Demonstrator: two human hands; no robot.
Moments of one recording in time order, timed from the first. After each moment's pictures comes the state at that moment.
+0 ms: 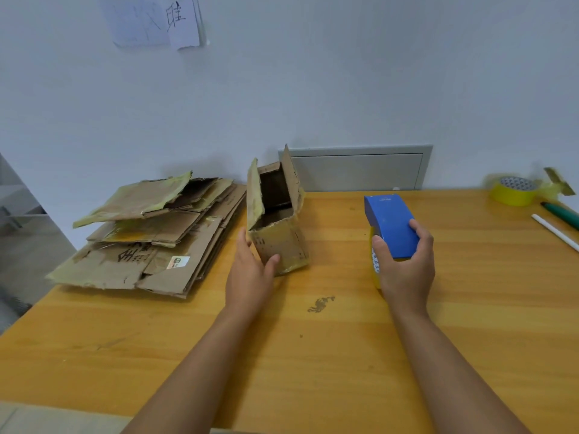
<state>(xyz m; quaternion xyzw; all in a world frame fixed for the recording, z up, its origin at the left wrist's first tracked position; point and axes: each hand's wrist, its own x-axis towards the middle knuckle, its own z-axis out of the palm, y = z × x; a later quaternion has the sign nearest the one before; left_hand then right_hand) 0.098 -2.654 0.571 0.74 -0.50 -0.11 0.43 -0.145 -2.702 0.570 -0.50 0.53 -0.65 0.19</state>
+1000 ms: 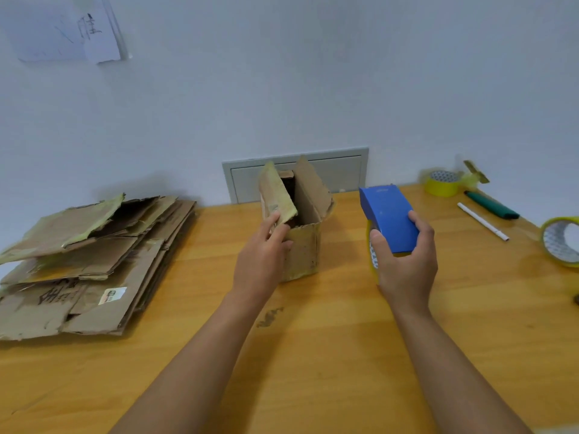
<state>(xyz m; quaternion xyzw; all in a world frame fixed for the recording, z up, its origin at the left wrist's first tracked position) 0.000 -2.697 0.612 0.56 -0.73 0.13 0.36 -0.223 -2.689 0.595 -0.47 0.56 -0.67 0.13</state>
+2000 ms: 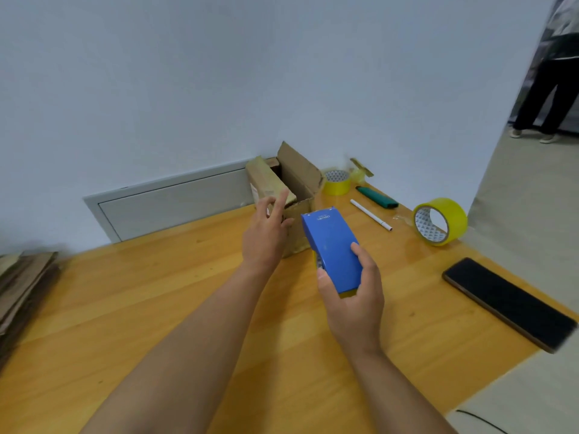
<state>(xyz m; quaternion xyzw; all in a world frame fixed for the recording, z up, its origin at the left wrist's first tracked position) -0.198 -2.829 0.600 0.48 -0.80 0.02 0.37 -0.306 -2.670 0.560 -0.44 0.58 -0.68 0.07</state>
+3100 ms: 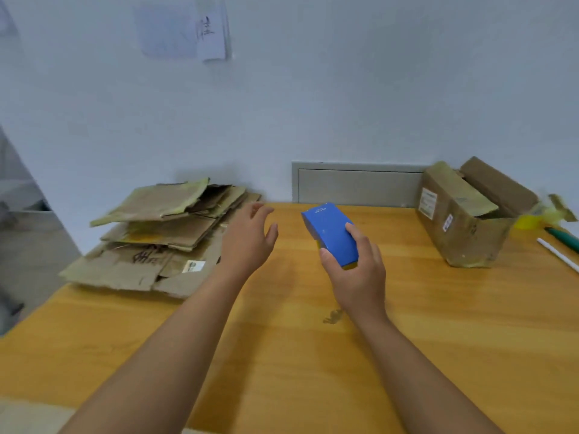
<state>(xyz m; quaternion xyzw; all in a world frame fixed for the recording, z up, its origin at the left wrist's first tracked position) 0.151 -2.690 0.631 0.67 -0.65 0.12 0.34 -0.061 -2.670 0.598 -0.64 0.49 -0.56 0.18</state>
